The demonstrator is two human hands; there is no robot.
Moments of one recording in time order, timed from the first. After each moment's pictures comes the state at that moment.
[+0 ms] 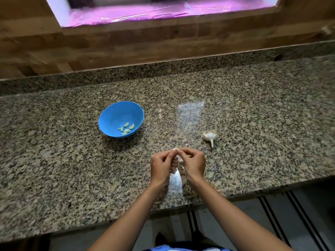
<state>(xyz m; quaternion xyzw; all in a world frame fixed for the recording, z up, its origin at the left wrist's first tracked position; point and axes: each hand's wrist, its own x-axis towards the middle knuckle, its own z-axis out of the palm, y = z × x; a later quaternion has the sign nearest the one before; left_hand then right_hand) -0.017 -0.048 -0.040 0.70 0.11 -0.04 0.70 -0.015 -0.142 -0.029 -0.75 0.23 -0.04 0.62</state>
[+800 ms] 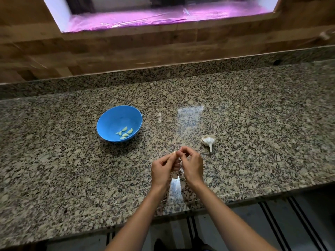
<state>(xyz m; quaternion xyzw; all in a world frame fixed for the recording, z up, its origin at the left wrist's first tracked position) -0.021 -0.058 -0.040 0.69 0.13 -0.04 0.71 -0.005 -0.151 -0.037 -0.82 0.12 -0.06 0.55</state>
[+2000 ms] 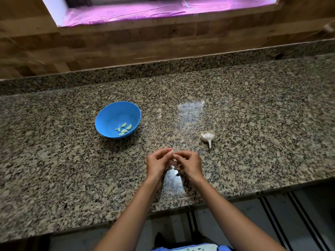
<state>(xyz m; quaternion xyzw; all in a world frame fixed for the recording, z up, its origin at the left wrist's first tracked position) -0.007 -0.051 -0.030 0.60 0.22 -0.10 0.76 -0.007 -0.161 -0.050 -0.74 0.16 0.08 0.65</state>
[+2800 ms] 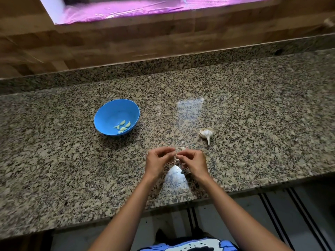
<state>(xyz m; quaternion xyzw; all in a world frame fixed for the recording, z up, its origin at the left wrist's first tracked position) -0.006 -0.041 -0.039 0.73 0.08 -0.10 0.67 -0.016 -0.182 -0.047 -0.76 0.11 0.08 0.64</state>
